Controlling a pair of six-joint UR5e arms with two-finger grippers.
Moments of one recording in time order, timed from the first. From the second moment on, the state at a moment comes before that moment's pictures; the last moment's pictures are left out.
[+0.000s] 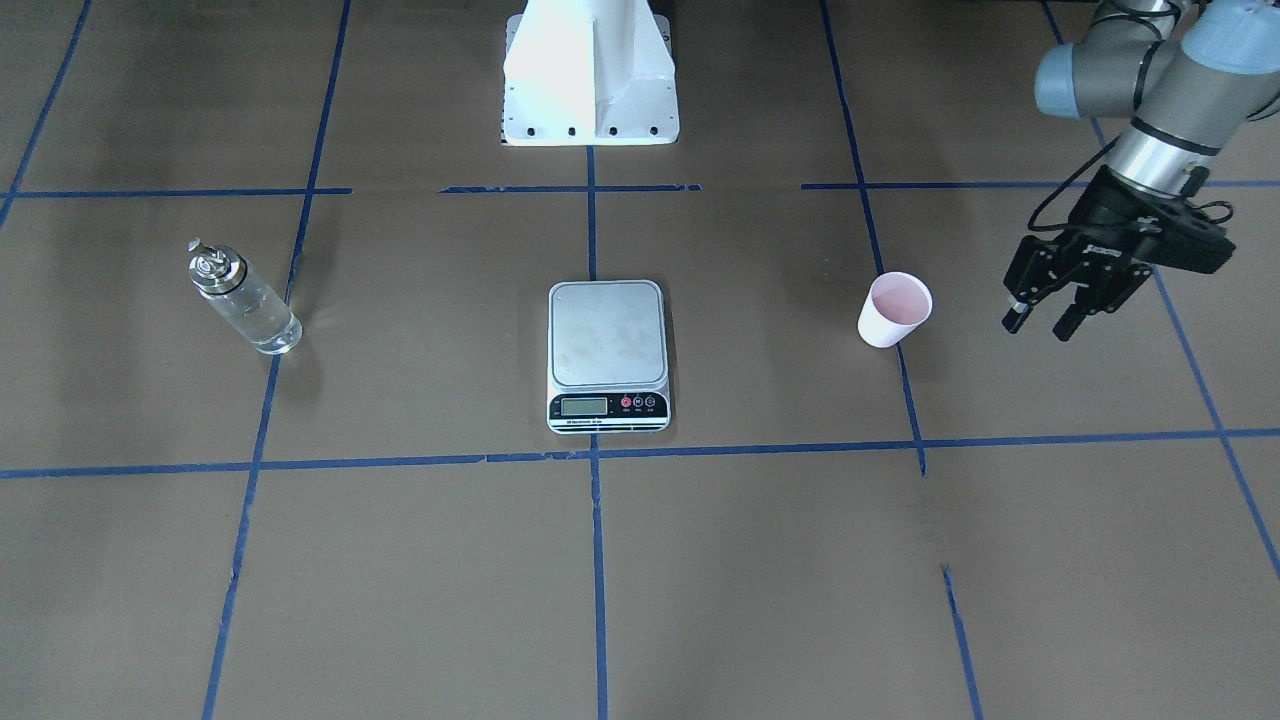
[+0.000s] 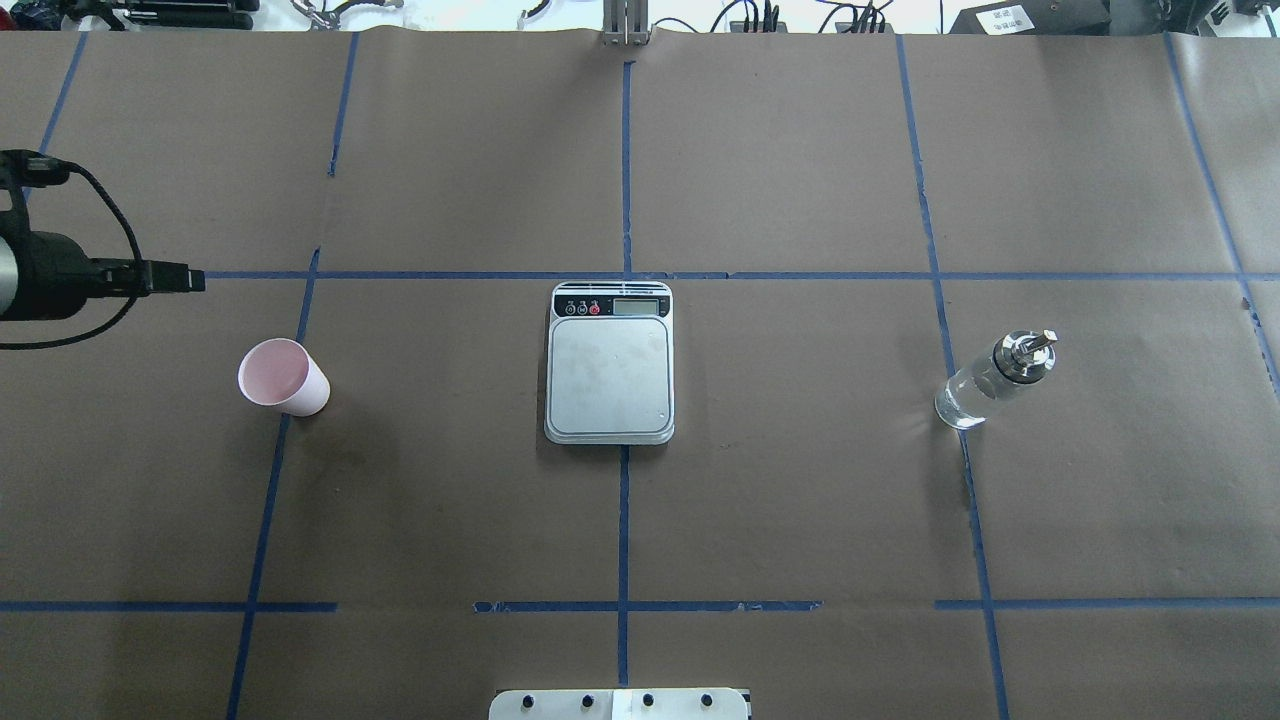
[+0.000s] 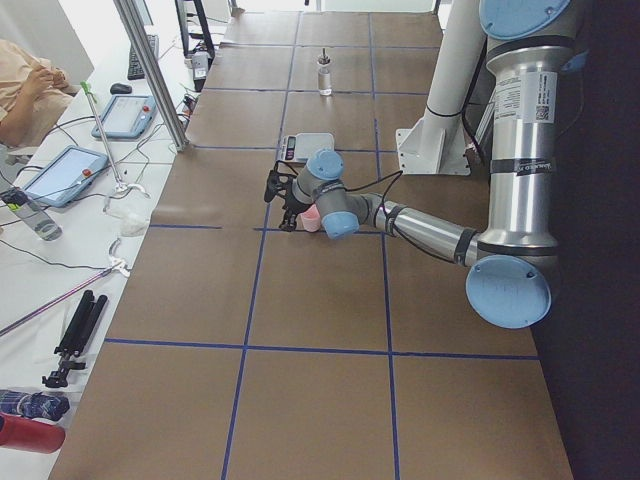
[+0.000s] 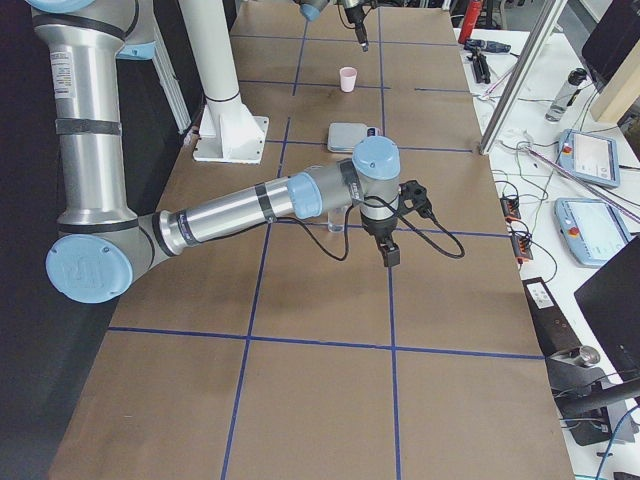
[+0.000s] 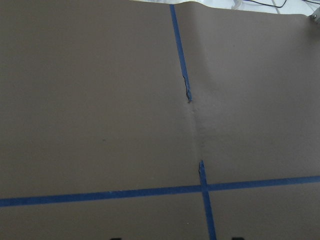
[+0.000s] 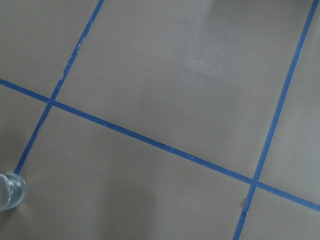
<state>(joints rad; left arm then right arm) -0.87 -1.54 -1.86 -2.34 -1.89 -1.05 1.46 -1.55 1.89 -1.56 2.34 -0.04</state>
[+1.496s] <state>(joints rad) -0.68 -1.55 -1.93 -2.17 -1.77 -1.06 1.46 -1.56 1.89 -1.56 2.34 -0.04</state>
